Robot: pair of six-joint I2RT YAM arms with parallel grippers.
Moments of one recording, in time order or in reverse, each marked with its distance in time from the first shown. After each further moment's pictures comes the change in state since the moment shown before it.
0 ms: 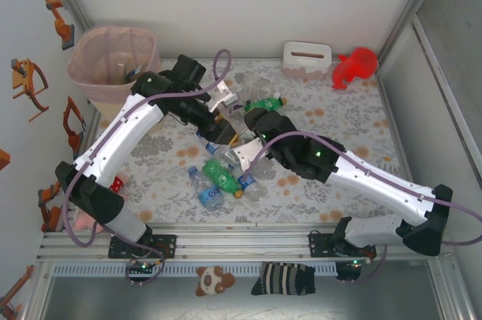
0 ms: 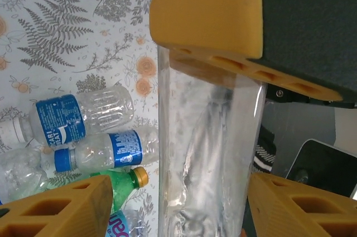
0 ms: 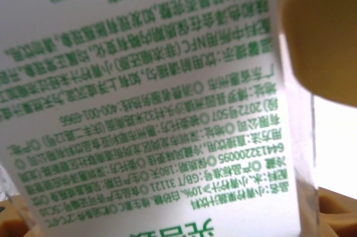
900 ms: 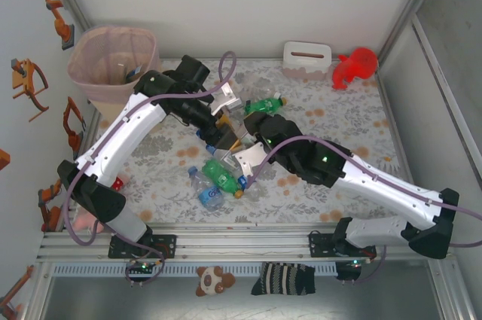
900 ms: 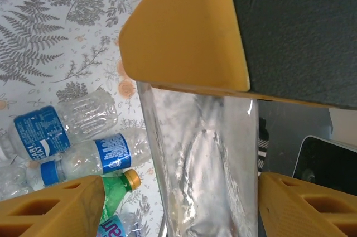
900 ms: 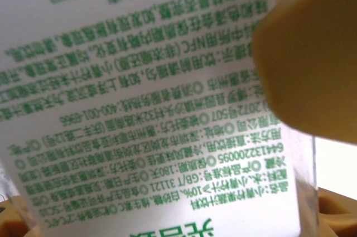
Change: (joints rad) left arm -0.026 0.013 0.031 -0.050 0.053 0.102; right arm 0.025 -0.054 -0.024 0.006 -0.055 0.028
